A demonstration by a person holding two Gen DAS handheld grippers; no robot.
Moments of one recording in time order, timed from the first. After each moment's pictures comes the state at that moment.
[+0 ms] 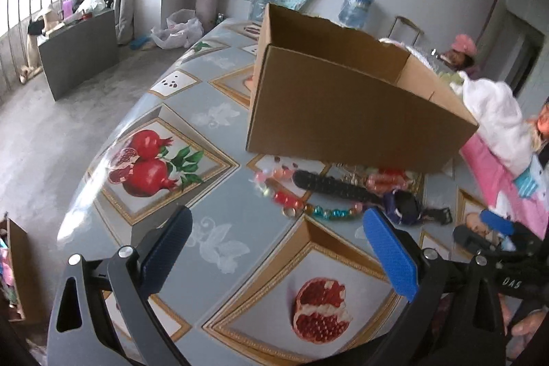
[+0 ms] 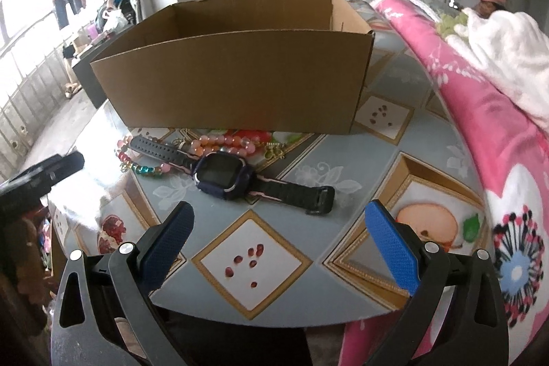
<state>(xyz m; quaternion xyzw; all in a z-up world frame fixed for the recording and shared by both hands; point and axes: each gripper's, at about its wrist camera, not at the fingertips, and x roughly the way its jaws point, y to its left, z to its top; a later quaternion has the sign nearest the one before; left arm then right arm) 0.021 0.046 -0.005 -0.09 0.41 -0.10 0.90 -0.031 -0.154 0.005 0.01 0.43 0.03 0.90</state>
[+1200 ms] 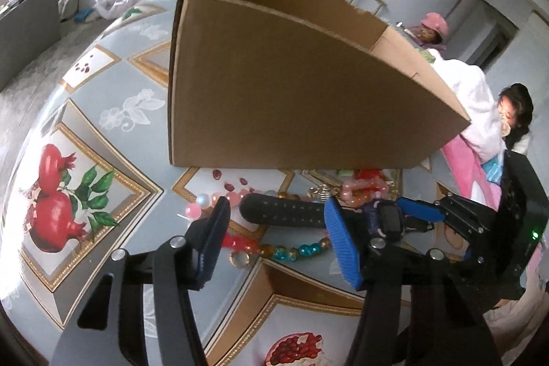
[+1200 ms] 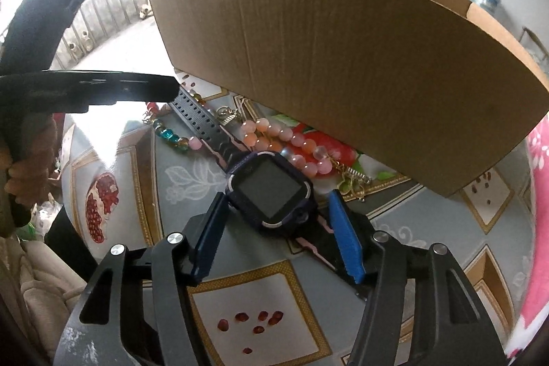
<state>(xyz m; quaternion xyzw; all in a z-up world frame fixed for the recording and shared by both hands) 0.094 0.012 -0.034 -0.11 0.47 -0.20 0.85 0.003 -0.115 -0.034 -0.11 0.45 0.21 0.86</state>
